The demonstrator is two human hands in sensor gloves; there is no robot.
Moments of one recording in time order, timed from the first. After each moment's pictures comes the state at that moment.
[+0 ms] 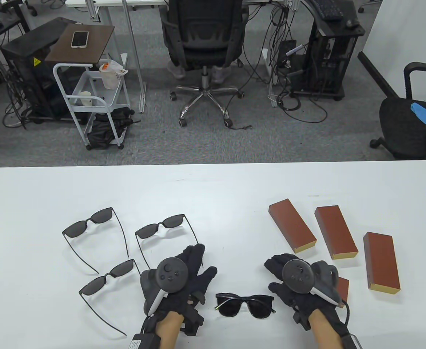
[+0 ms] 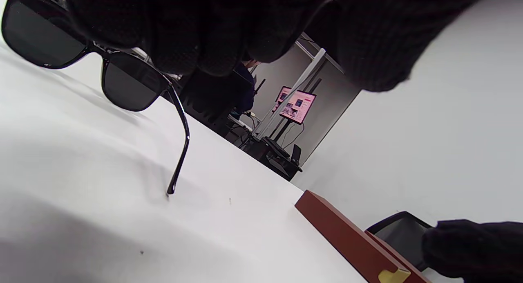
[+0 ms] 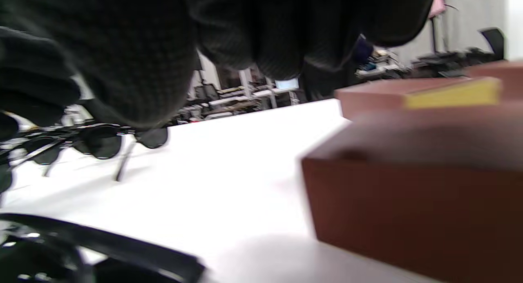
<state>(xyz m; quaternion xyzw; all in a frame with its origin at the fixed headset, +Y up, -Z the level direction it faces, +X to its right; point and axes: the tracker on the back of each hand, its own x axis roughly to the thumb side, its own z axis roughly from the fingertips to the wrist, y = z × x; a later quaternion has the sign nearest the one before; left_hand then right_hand) -0.128 -0.721 -0.297 0.03 -0.06 0.29 0.95 0.199 -0.721 -0.304 0.11 -0.01 0.98 0.13</state>
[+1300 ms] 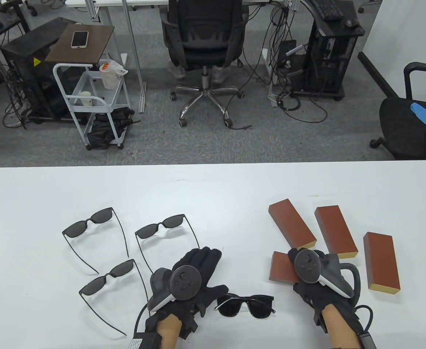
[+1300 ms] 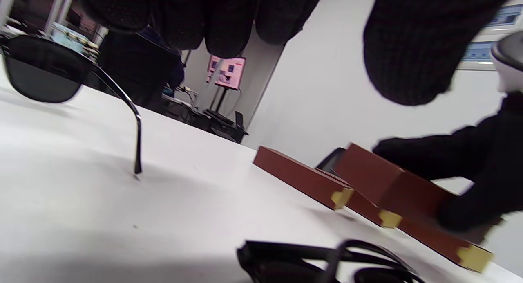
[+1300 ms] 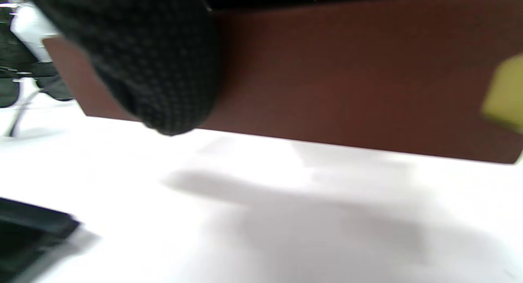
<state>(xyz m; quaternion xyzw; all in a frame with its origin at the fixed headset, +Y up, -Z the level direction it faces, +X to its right) -0.105 -0.724 -0.295 0.01 -0.22 0.22 0.95 0.201 -0.706 -0.307 0.06 0.05 1.00 0.04</state>
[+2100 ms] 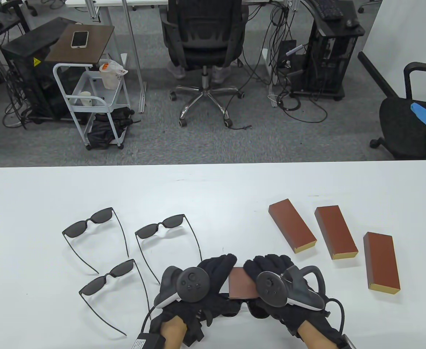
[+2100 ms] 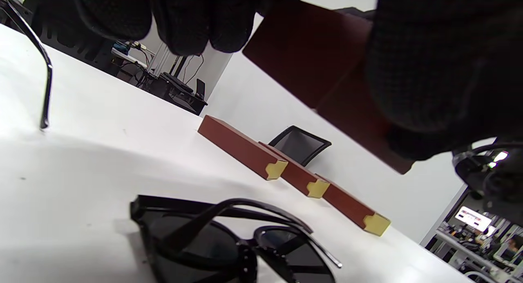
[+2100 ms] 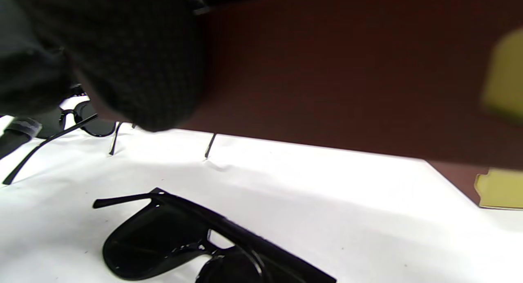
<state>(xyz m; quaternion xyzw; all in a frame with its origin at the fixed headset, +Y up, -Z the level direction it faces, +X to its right) -0.086 -0.722 -0.291 -0.04 -0.29 0.27 0.92 0.119 -0.669 -0.267 0.23 0.01 0.97 0.03</state>
